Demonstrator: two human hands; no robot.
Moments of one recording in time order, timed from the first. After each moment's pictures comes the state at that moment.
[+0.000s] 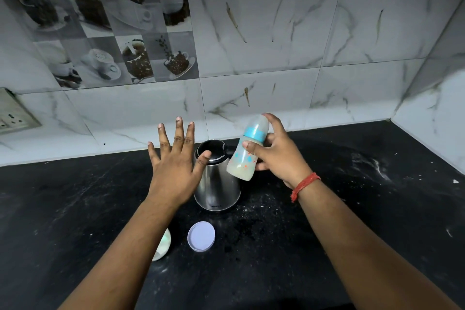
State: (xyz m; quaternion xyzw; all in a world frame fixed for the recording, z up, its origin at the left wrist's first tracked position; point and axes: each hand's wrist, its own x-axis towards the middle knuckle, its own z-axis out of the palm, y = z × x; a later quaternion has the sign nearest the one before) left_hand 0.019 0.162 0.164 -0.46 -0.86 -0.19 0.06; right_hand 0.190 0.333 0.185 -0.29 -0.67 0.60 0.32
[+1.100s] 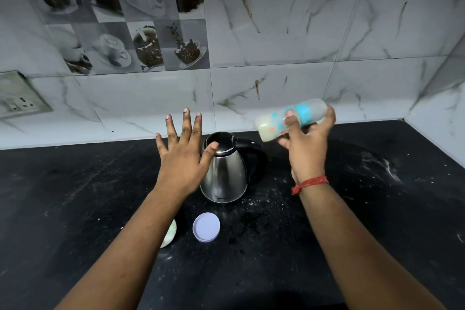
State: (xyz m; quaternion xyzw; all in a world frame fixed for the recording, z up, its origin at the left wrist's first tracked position) left_hand 0.014 0.162 0.158 -0.45 -0.87 -0.20 0.05; right_hand 0.189 0.335 0.183 -0.31 -0.55 0.59 0.50
